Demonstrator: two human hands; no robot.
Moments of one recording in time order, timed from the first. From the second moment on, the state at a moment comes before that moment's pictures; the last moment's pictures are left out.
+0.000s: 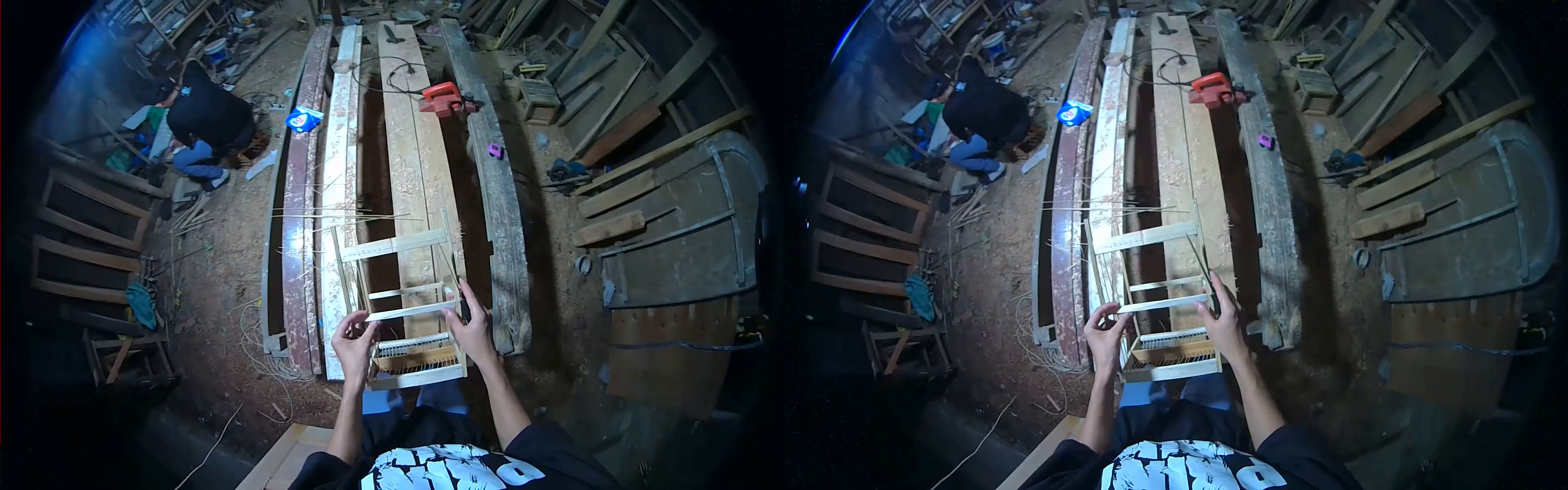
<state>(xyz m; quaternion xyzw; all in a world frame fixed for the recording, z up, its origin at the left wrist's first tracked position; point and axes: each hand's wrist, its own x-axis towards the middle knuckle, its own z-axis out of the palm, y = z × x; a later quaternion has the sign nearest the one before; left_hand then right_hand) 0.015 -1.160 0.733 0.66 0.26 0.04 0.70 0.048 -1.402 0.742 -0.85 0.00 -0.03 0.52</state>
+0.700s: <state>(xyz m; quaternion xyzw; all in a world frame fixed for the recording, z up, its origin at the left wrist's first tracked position) 0.041 -1.026 0.757 0.77 0.03 0.07 0.63 0.098 -1.284 0.798 -0.87 0.01 -0.04 0.49</state>
